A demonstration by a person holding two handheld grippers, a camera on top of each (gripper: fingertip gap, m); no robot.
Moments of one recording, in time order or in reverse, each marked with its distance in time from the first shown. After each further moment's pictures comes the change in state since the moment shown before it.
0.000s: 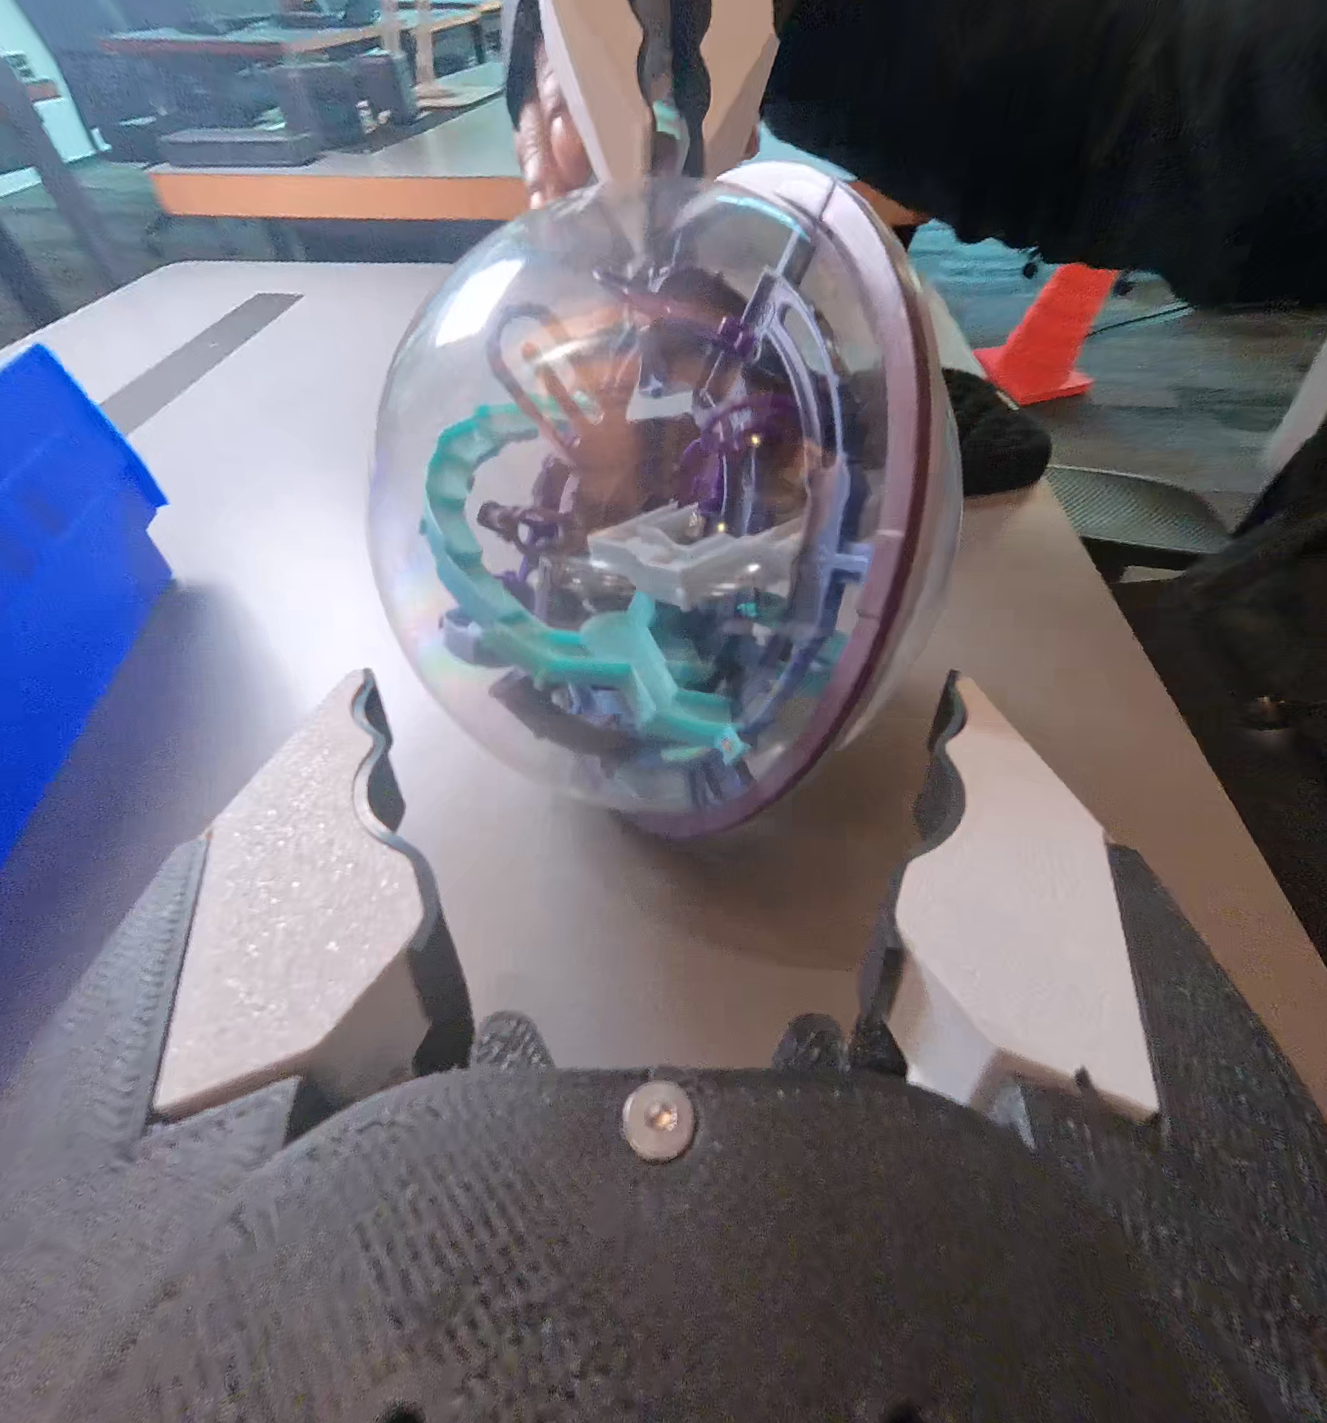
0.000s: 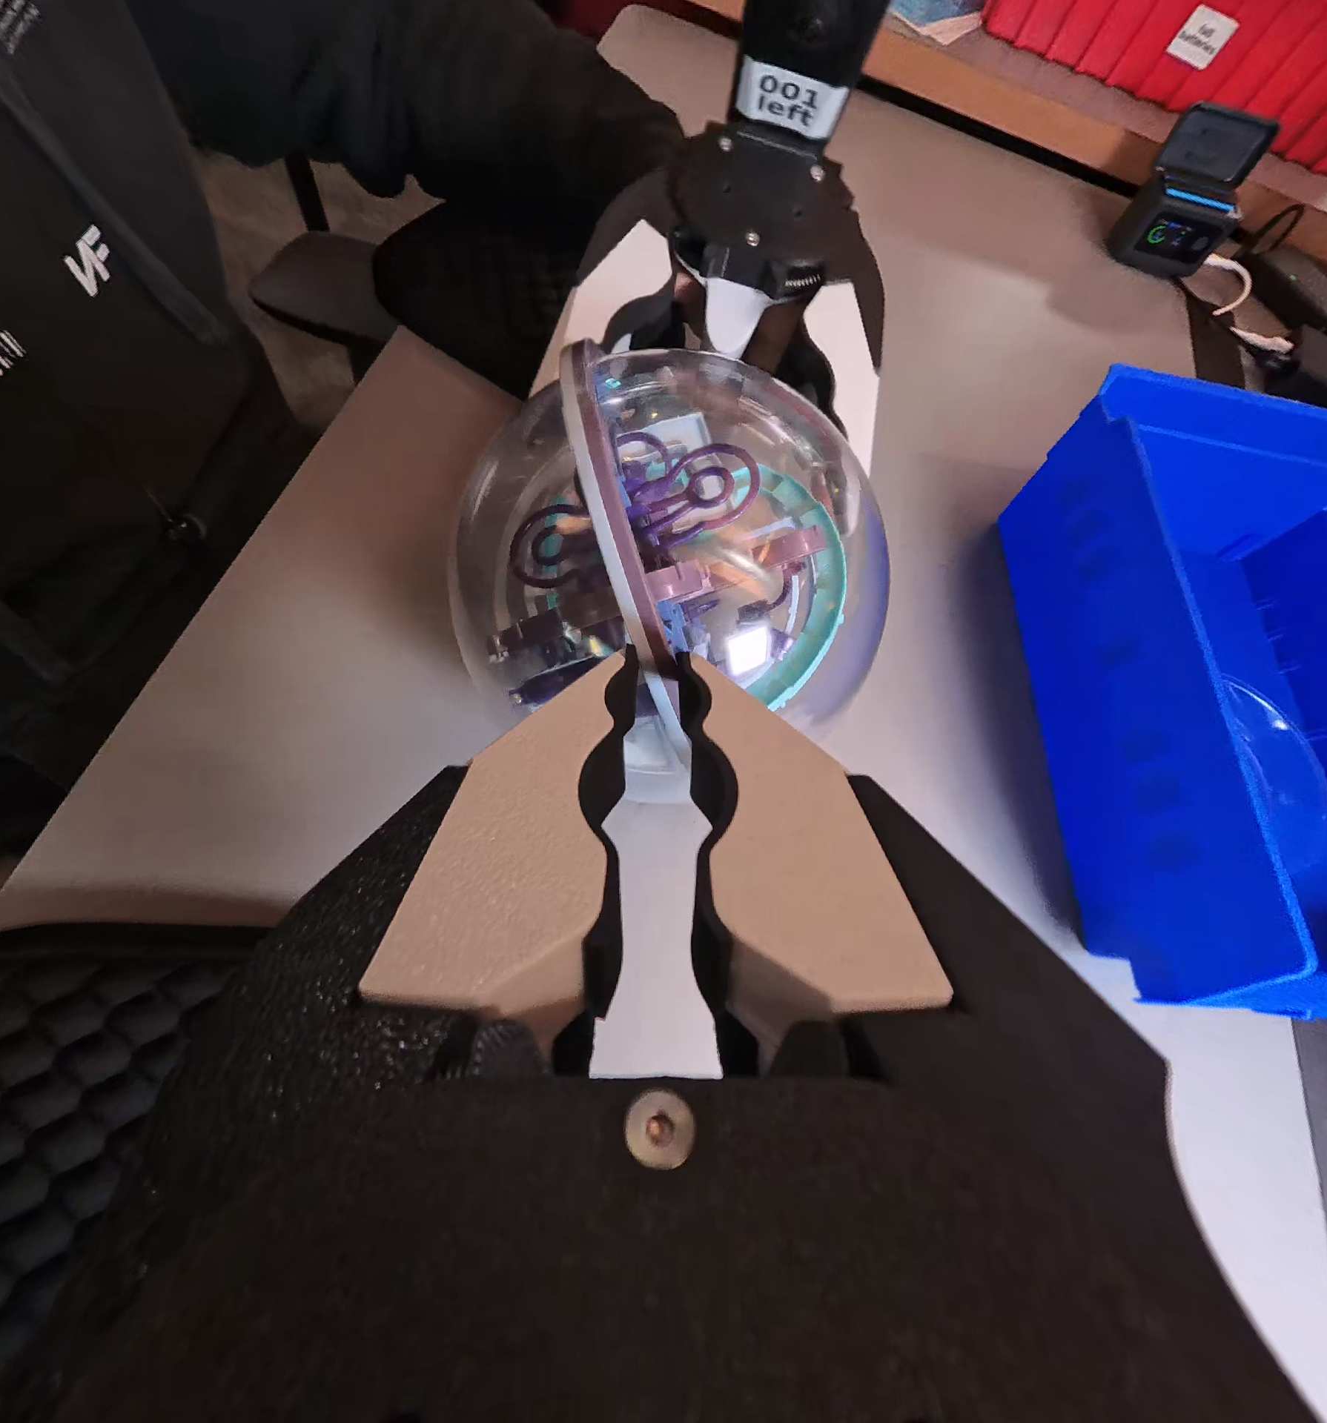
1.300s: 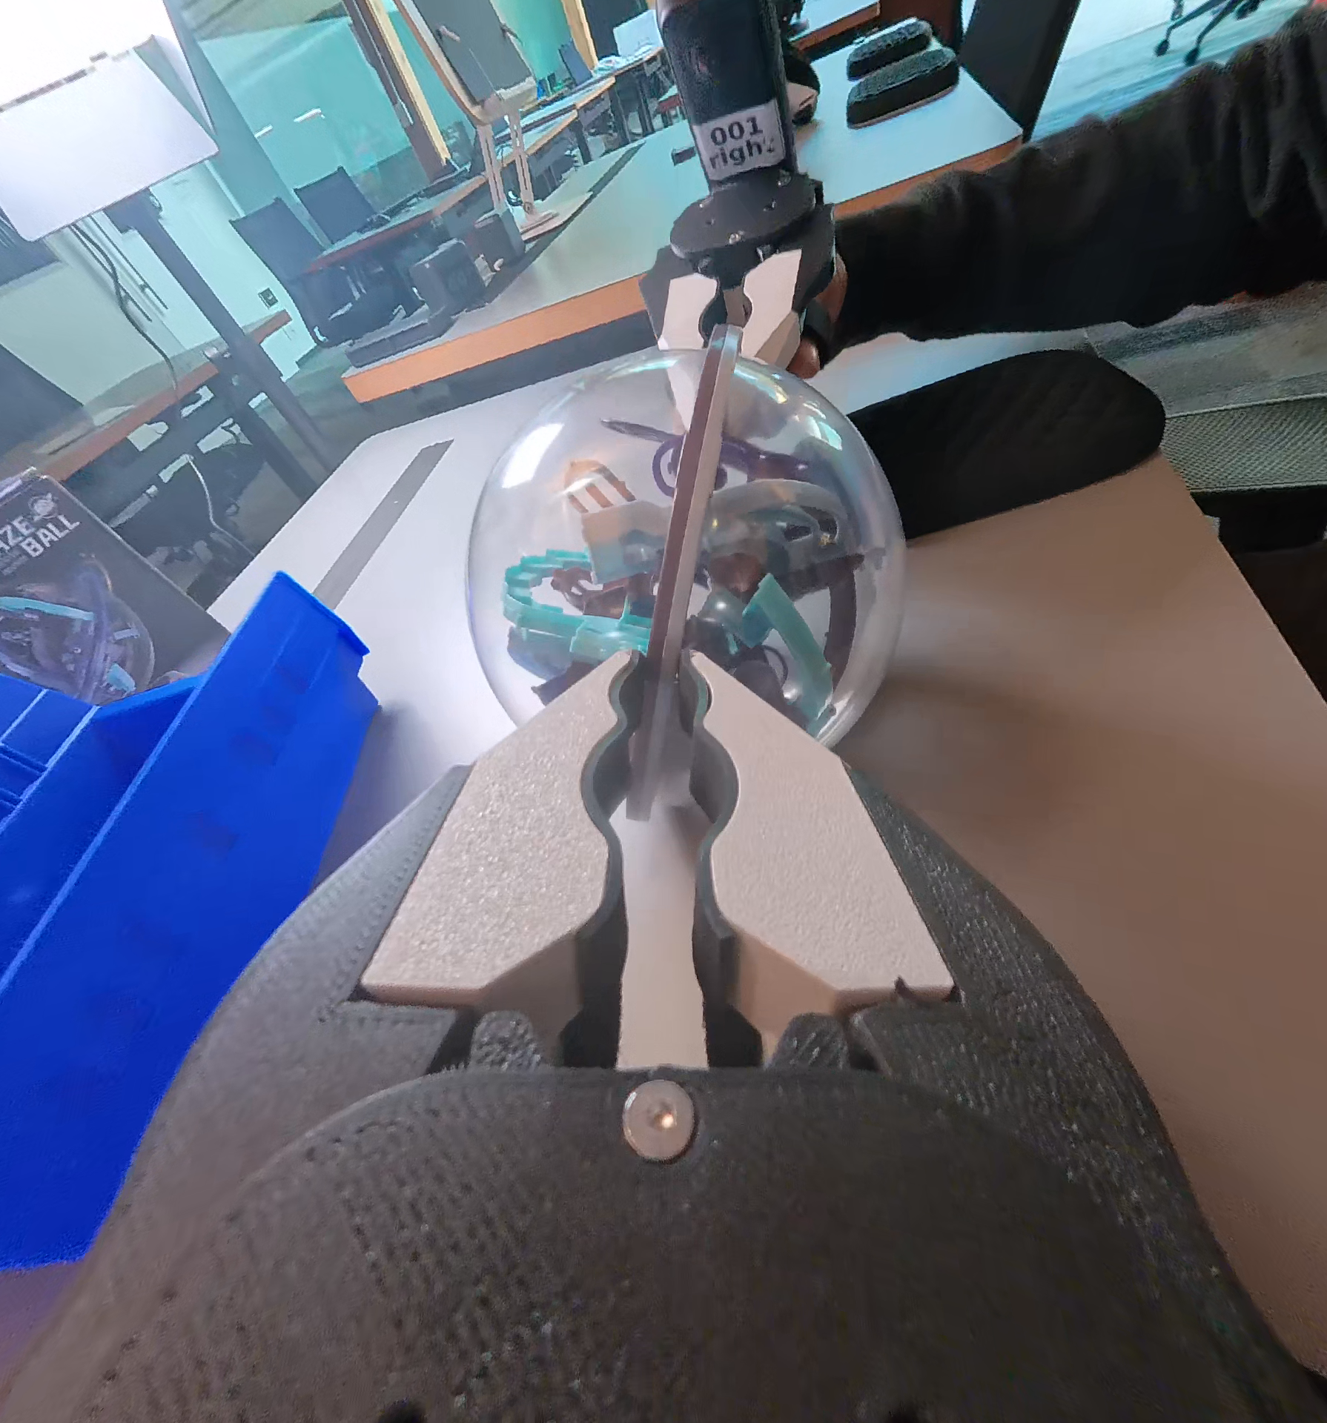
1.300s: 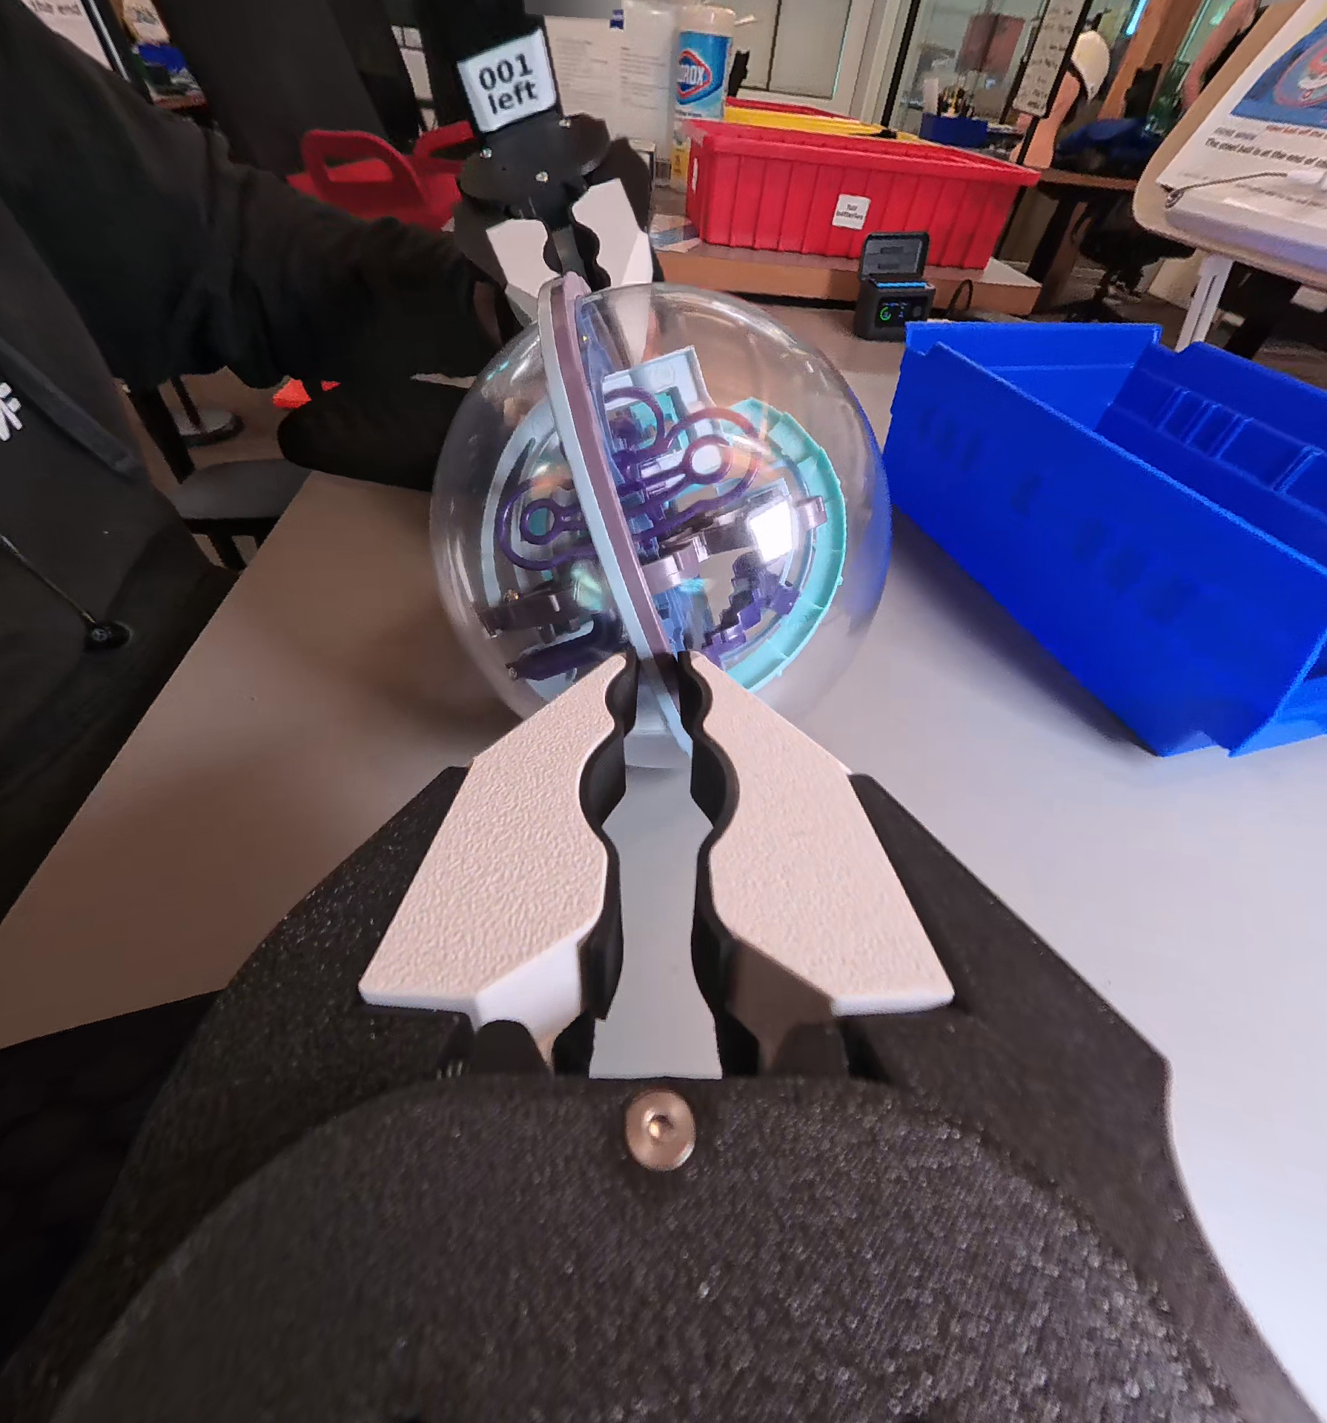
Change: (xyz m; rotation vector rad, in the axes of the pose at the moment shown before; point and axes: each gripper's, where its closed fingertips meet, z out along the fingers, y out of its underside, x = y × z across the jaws) left arm 0.002 -0.041 -0.012 0.024 -0.167 0.275; right arm -0.018 0.053 -0.019 0.309 0.266 0.227
